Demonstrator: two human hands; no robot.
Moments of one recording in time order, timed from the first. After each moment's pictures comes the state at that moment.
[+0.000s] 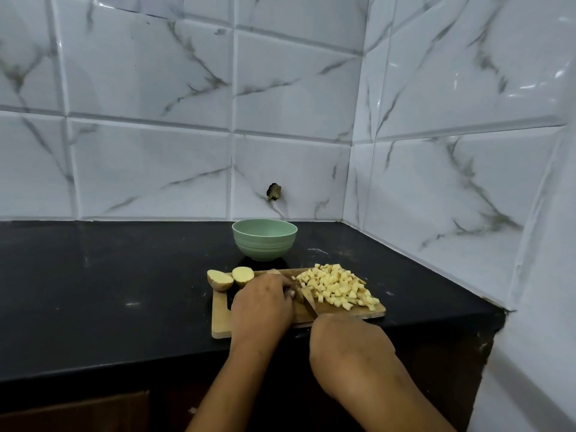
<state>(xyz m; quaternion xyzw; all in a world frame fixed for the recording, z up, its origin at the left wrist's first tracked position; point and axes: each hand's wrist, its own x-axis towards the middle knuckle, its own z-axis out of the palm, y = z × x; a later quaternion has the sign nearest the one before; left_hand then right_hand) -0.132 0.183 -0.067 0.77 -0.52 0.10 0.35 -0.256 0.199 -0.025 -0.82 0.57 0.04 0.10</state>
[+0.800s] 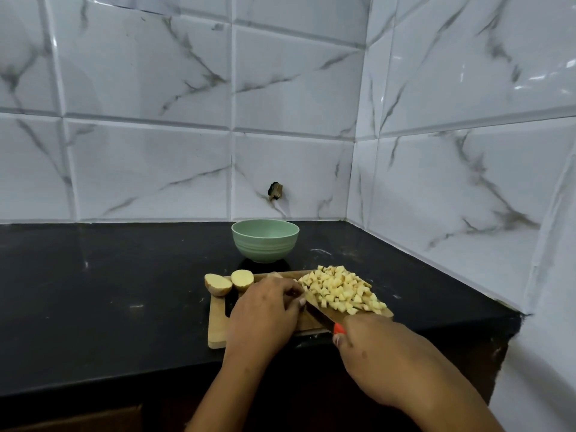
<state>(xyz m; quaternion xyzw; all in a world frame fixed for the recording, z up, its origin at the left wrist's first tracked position) -0.127 0.186 -0.067 0.74 -0.57 0.06 0.36 -0.294 0.194 -0.016 -0.88 0.46 -0.02 0.10</state>
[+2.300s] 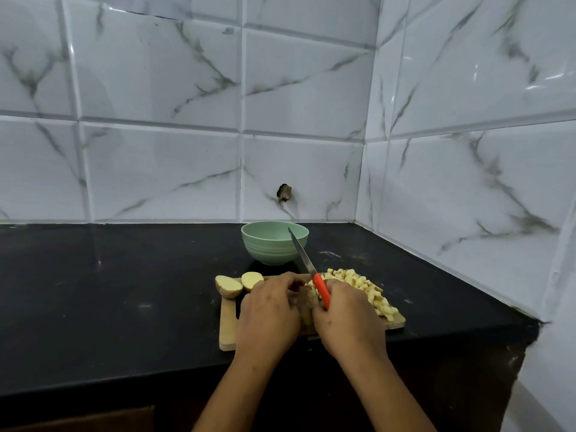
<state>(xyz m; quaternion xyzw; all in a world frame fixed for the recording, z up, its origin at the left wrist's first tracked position) -0.123 0.182 -0.071 0.73 -0.54 0.04 0.43 -0.235 0.147 -0.056 -0.81 0.48 -0.34 0.07</state>
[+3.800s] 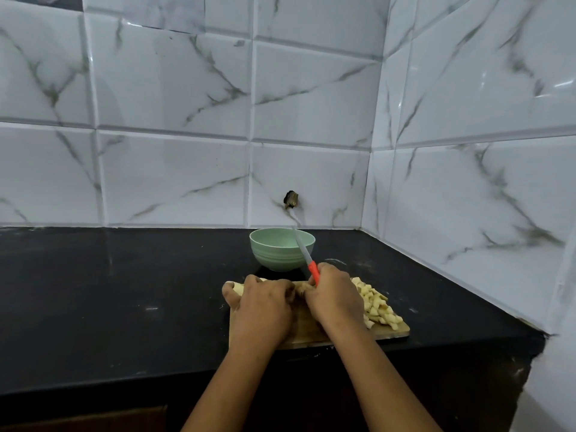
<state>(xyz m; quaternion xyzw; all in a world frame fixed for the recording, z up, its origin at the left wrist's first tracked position) -0.103 0.179 -0.062 0.81 -0.52 0.11 0.26 -0.198 0.116 -0.039 -0.80 0.50 -0.31 0.11</state>
